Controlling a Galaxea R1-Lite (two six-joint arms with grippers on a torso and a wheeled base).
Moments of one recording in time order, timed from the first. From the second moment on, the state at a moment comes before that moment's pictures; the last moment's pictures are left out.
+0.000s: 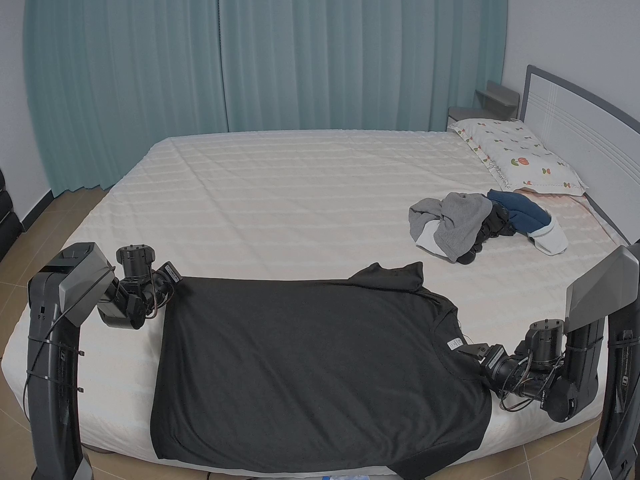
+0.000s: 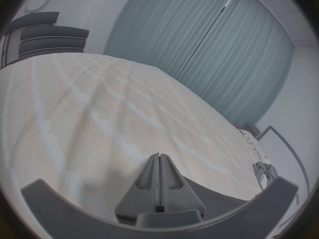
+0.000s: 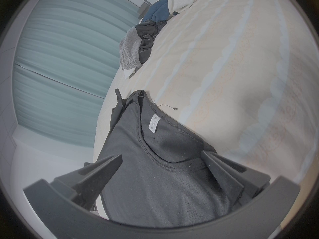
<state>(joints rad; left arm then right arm) 0.10 2.63 -1.39 -0.83 -0.02 -0.60 0.15 2.37 -0.20 -1.55 0.17 1.00</state>
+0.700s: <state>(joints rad) 0.10 2.61 -1.33 -0.83 -0.02 -0.74 0.23 2.25 -0.52 -1.16 0.13 0.81</state>
